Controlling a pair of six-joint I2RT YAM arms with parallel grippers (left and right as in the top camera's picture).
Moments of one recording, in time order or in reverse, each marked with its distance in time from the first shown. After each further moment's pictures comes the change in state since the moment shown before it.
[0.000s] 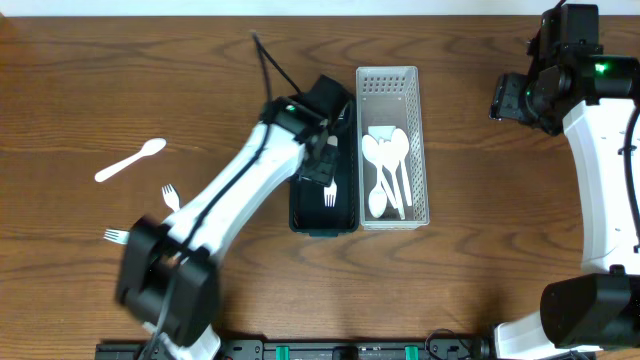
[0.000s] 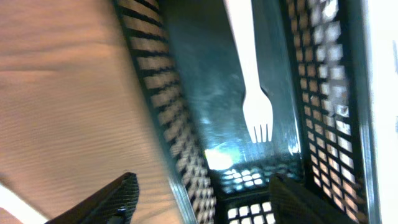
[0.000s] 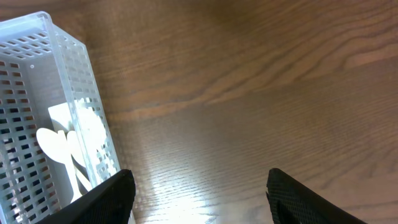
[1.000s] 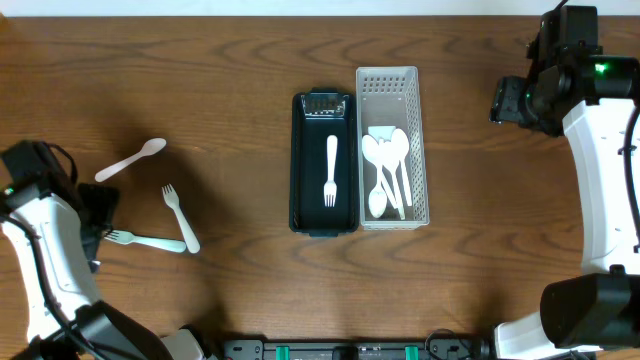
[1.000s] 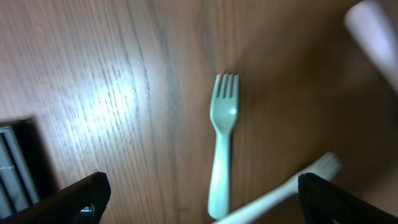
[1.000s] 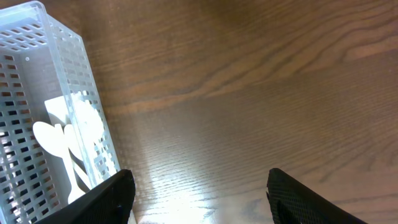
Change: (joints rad) left arm 1.149 -0.322 -0.437 0.049 -0.019 -0.543; right arm 0.000 0.000 0.000 -0.023 0.000 0.000
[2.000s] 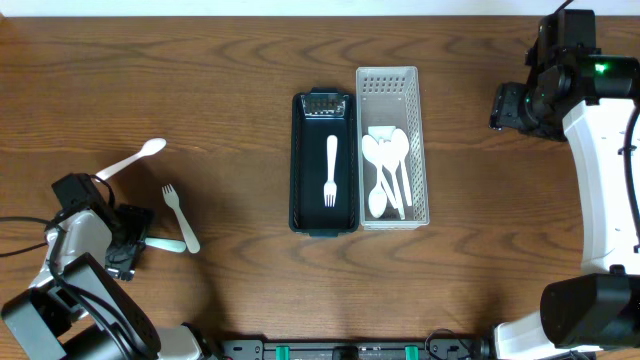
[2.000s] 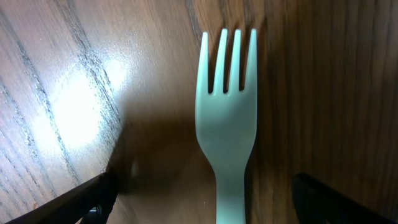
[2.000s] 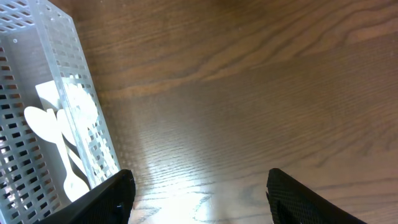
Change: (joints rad) left arm -0.002 0.133 -0.309 0.439 0.110 0.069; right arm 0.000 0.000 0.000 -0.054 0.000 0.000
